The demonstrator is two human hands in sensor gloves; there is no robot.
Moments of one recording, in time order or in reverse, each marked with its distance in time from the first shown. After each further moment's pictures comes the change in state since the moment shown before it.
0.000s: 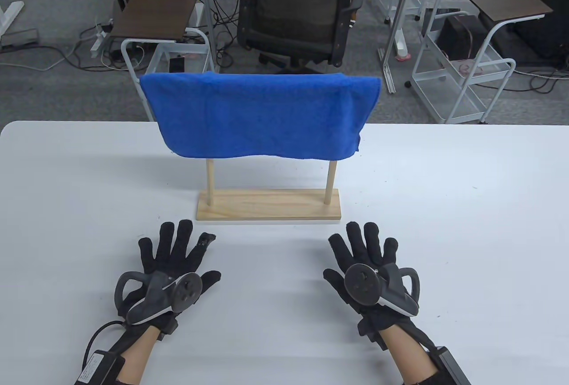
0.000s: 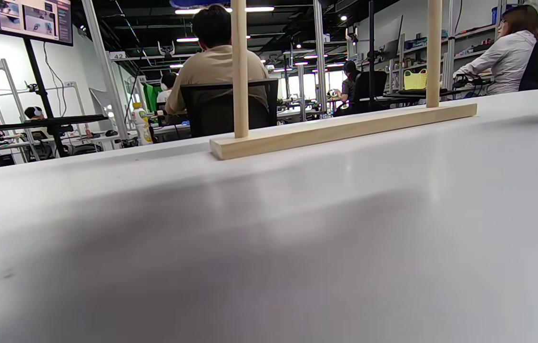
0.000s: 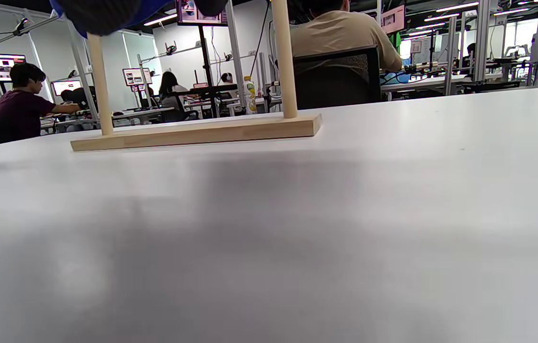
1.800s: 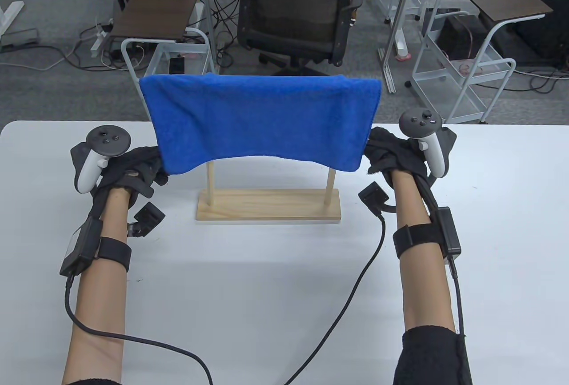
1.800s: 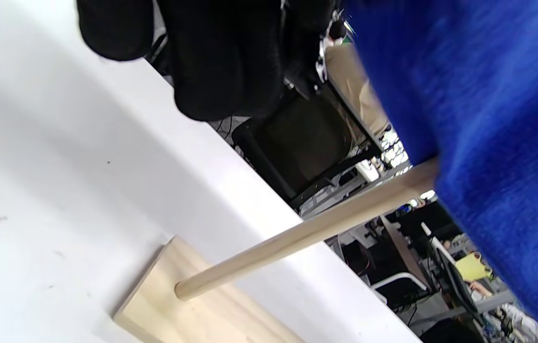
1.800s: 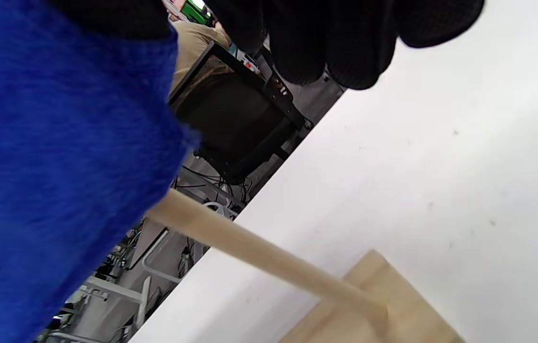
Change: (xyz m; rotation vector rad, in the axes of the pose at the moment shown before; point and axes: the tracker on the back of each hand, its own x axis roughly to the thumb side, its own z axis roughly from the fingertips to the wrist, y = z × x) left_hand -0.155 0.089 -0.135 -0.165 0.373 0.972; right_hand -0.100 -0.141 -0.159 0.061 0.528 -0.790
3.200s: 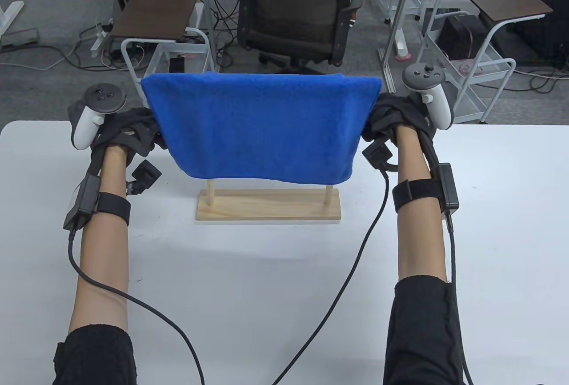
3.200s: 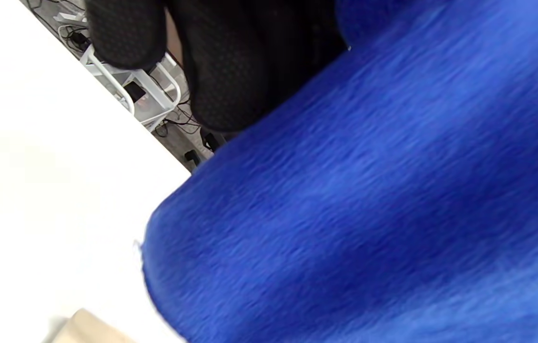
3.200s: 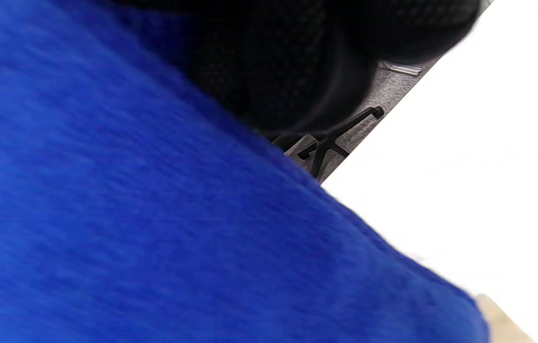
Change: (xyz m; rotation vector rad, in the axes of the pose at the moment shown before) left_hand 0.028 0.034 -0.062 -0.069 -0.070 0.045; right_hand 0.056 -0.023 -0.053 0.101 -0.068 0.005
